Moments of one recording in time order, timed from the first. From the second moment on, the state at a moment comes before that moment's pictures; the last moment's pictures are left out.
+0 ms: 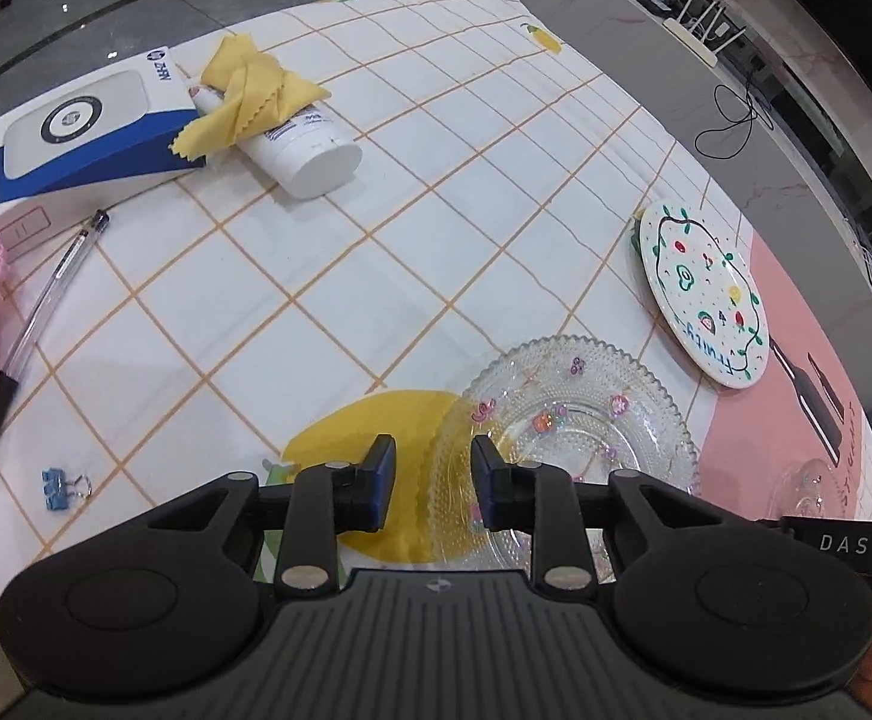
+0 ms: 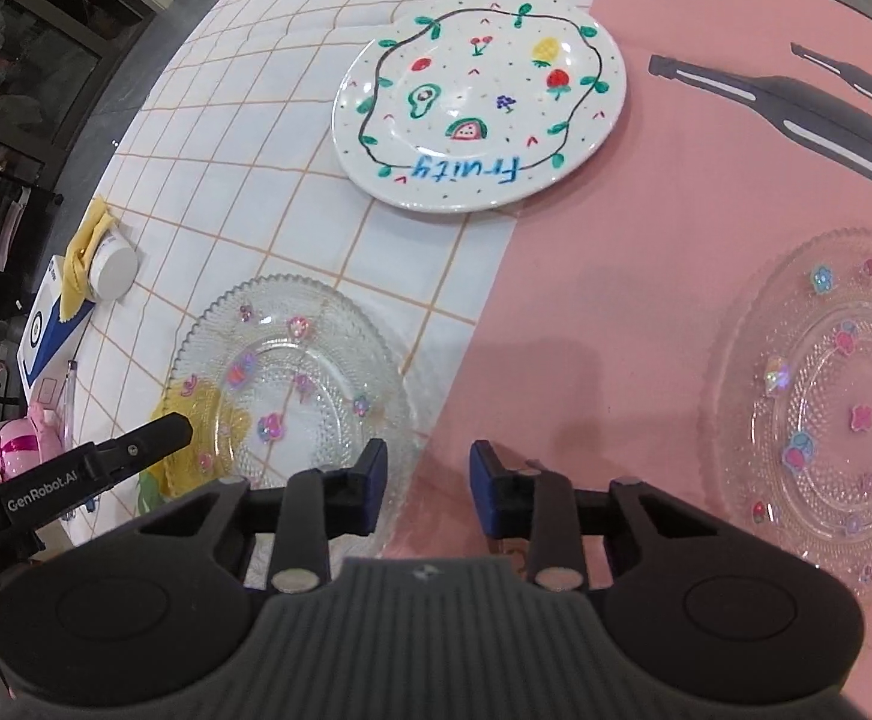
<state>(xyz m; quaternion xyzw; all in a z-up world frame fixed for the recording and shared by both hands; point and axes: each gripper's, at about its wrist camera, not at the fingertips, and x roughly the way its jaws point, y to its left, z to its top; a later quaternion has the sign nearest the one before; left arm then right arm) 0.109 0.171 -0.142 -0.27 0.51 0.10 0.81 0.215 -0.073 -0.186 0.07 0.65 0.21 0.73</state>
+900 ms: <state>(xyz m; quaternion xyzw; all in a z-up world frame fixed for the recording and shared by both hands) 0.094 0.161 -0.114 -0.28 0.48 0.07 0.83 0.200 -0.089 -0.146 0.14 0.61 0.23 0.74</state>
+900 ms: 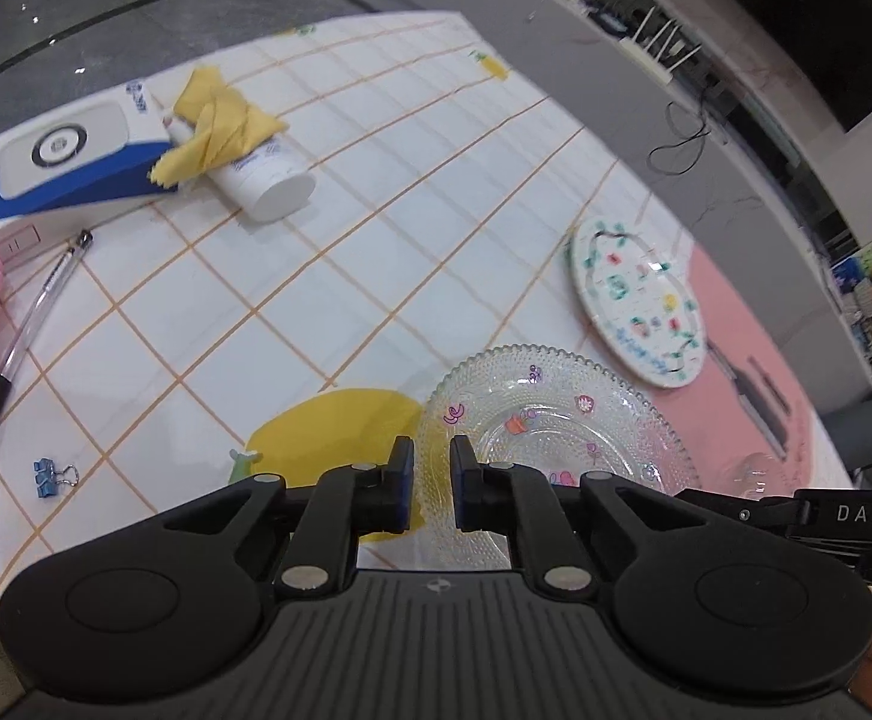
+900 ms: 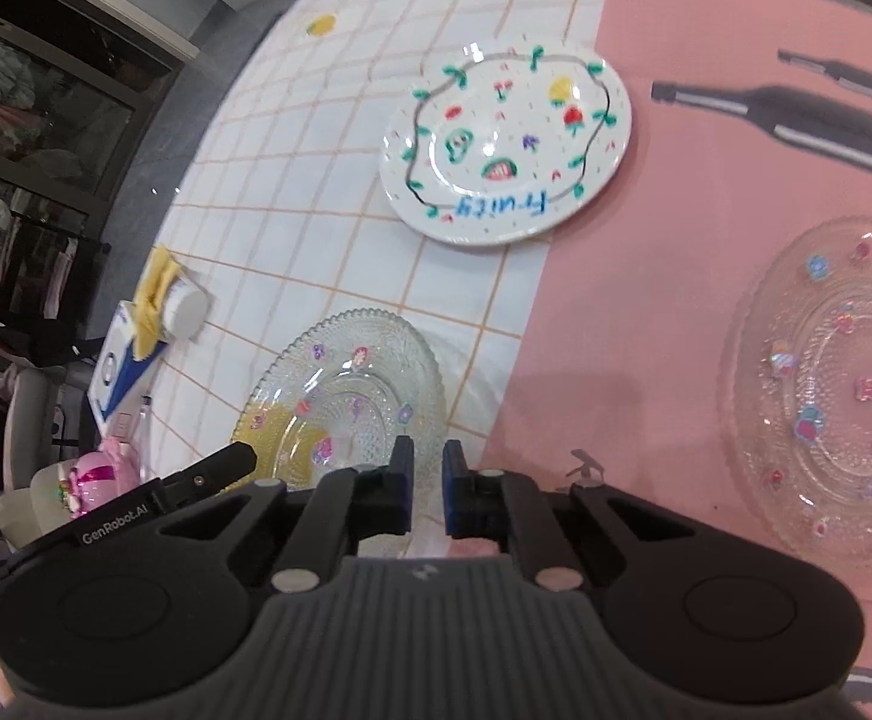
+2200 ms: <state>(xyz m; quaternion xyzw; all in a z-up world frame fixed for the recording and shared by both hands) -0.022 -0.106 -0.073 -0.09 0.49 -0.14 0.86 -0.024 -0.381 -0.130 0.30 0.53 0.06 0.79</state>
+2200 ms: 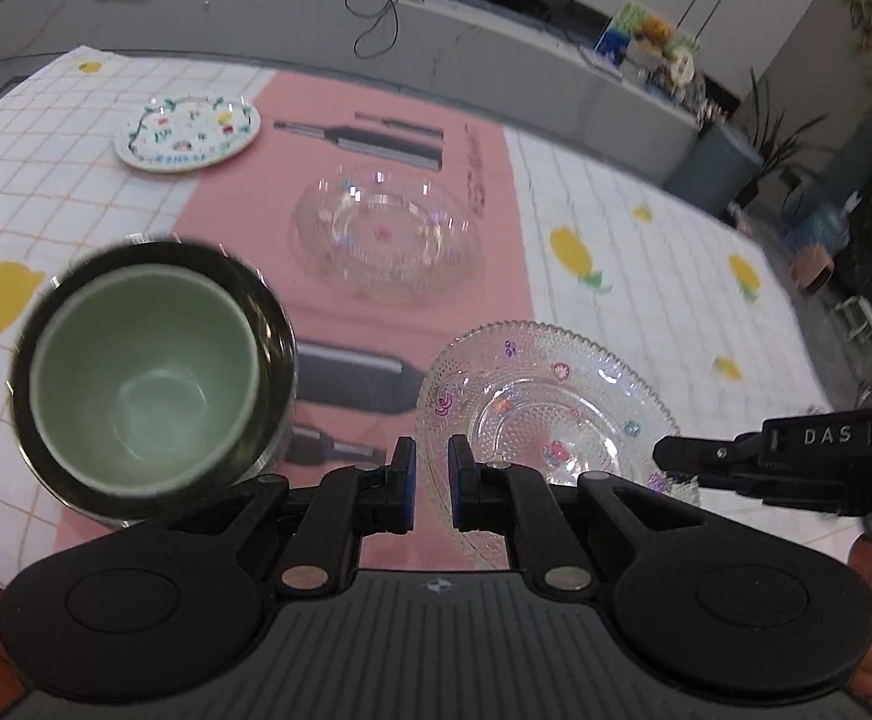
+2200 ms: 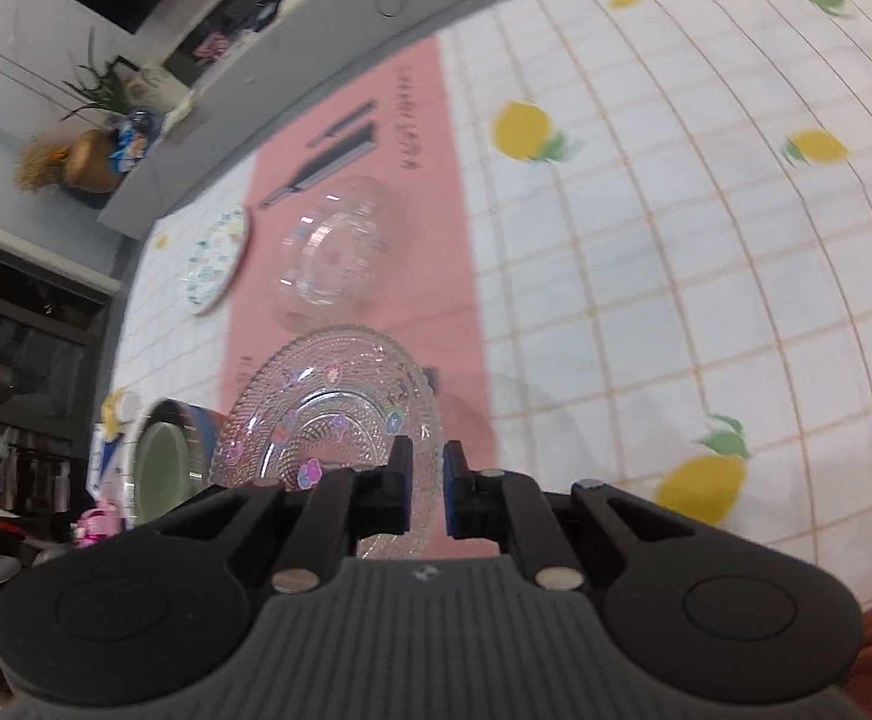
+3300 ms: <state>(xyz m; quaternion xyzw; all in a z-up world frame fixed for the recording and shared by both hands) -0.028 -0.138 -0.129 0.04 0.49 -0.07 0.87 -0.016 -0.371 -0.201 0.30 0.55 0.05 0.78</state>
